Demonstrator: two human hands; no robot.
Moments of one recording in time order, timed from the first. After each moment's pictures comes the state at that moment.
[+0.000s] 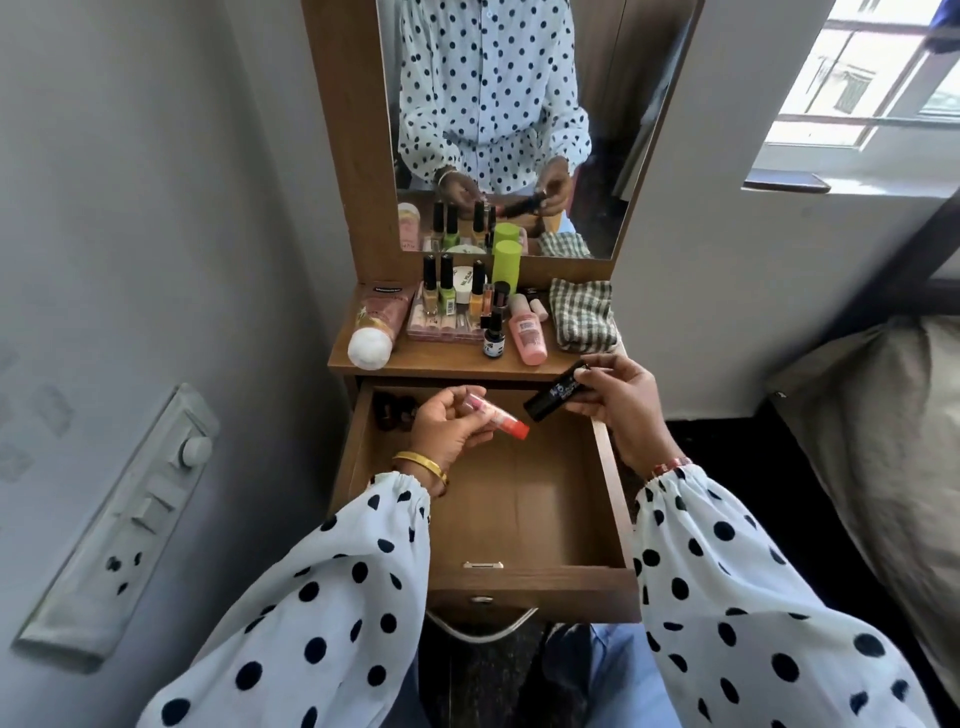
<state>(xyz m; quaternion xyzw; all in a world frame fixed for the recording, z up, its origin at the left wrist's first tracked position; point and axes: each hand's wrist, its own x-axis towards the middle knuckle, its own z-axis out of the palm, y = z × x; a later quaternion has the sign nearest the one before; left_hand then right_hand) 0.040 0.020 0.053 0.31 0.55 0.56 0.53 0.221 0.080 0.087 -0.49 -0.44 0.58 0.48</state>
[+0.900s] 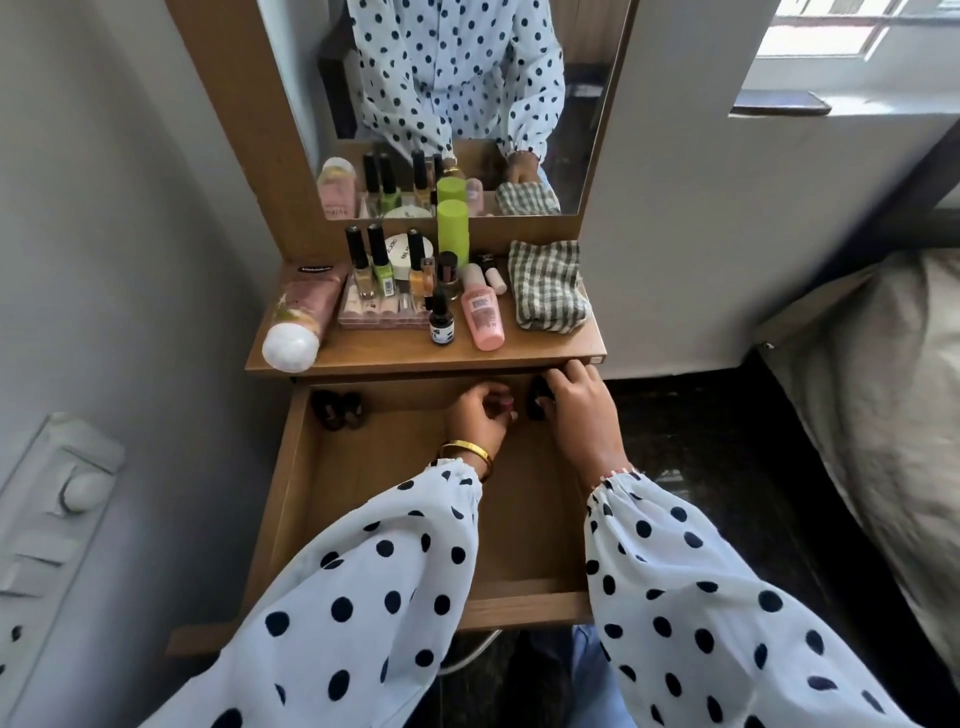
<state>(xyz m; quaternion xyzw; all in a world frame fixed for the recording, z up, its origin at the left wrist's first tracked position) 0.113 0.094 -0.007 0.45 0.68 0.42 0.39 0.236 0.112 0.006 -0.57 -0.79 0.01 0.21</state>
